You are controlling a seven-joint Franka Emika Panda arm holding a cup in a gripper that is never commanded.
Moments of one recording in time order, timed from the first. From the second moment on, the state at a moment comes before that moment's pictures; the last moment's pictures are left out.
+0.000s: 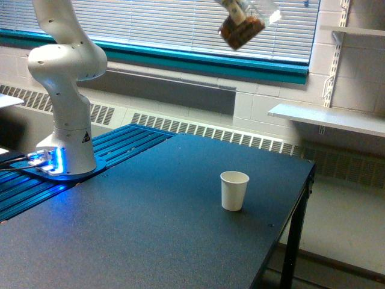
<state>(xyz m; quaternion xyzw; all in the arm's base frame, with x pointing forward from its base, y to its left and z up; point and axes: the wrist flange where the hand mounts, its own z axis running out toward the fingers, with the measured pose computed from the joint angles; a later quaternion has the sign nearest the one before) 0.479 -0.048 0.561 -0.89 0.29 -0.34 0.08</state>
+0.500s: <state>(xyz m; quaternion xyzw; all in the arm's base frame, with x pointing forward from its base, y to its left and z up) 0.463 -0.032 0.496 -0.91 0.27 -0.32 0.06</state>
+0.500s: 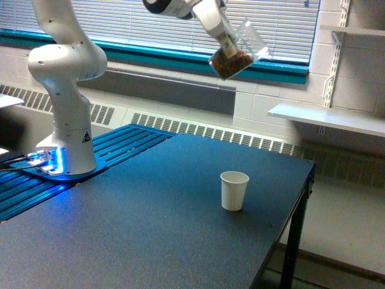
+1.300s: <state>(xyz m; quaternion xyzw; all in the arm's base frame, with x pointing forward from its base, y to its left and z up) 0.429 -0.017 0.406 -0.93 0.25 -0.26 0.03</state>
